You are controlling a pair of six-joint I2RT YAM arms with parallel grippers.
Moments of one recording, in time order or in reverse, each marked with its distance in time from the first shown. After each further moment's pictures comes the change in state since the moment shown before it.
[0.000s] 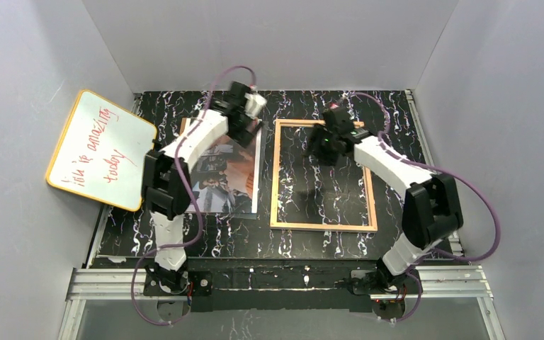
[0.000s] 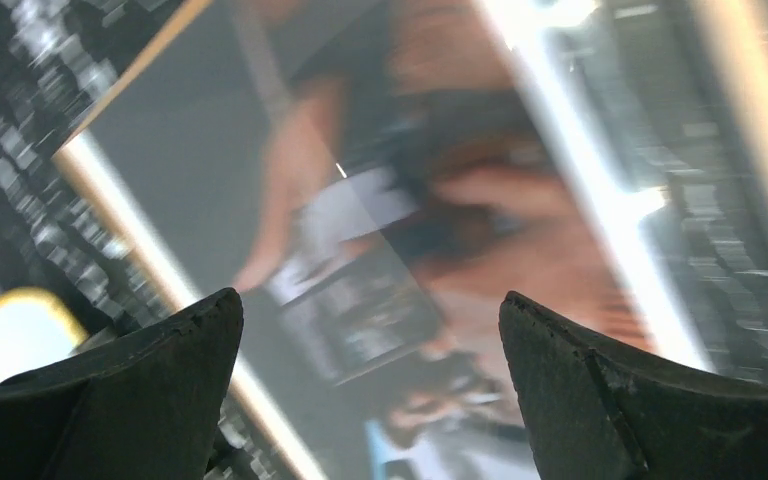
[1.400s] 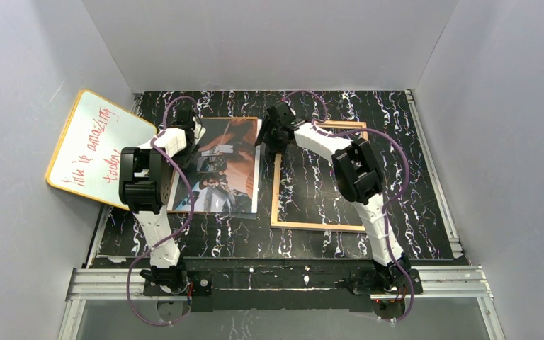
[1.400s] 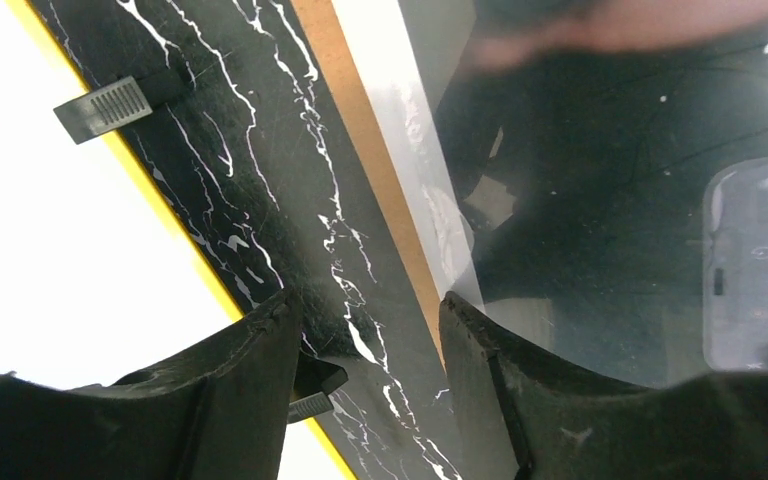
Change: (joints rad) left arm 0.443 -0.023 -0.426 0.233 -0.234 0.192; right arm 0.209 0.752 0.715 0.114 0.045 0.133
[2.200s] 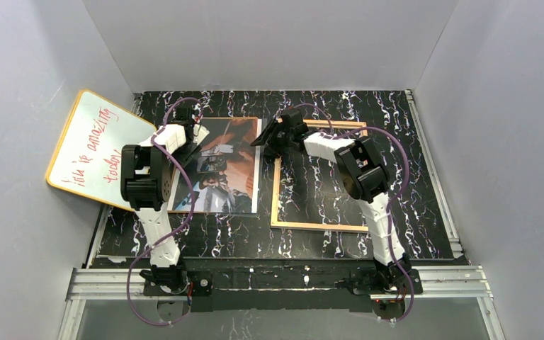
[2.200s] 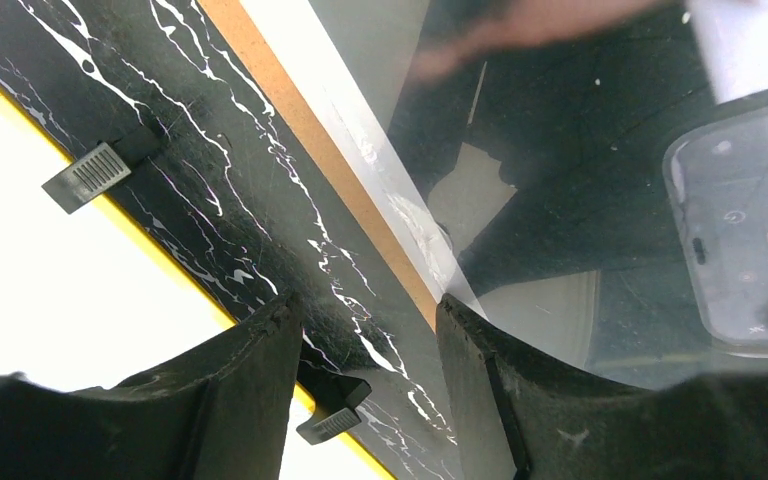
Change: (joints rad) left arm 0.001 0.047 0.061 -0.076 0.081 0.145; right arm -0.063 -0.019 -0.246 0.445 -0.343 0.249
